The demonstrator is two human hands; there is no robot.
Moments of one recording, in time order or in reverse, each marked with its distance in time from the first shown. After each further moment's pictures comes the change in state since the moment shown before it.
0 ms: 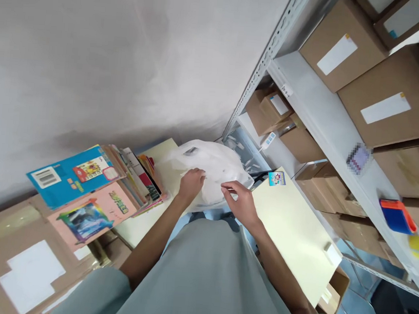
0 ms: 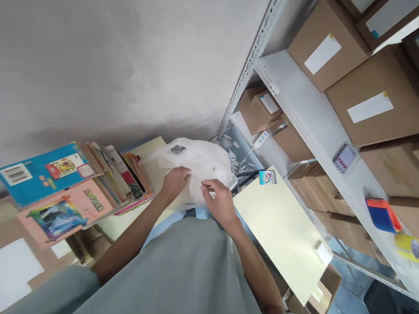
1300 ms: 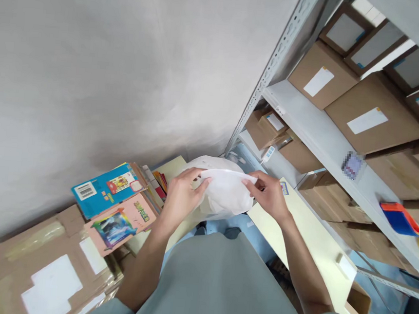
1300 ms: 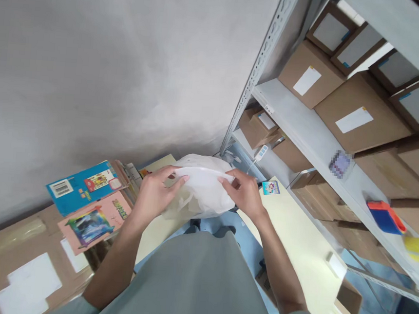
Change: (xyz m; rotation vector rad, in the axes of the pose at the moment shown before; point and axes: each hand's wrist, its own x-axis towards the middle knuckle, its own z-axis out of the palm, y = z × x) left_hand -0.093 0.017 -0.159 -0.567 0.469 0.223; right_hand 0.031 -0.074 -0.066 -0.066 0.076 -0.067
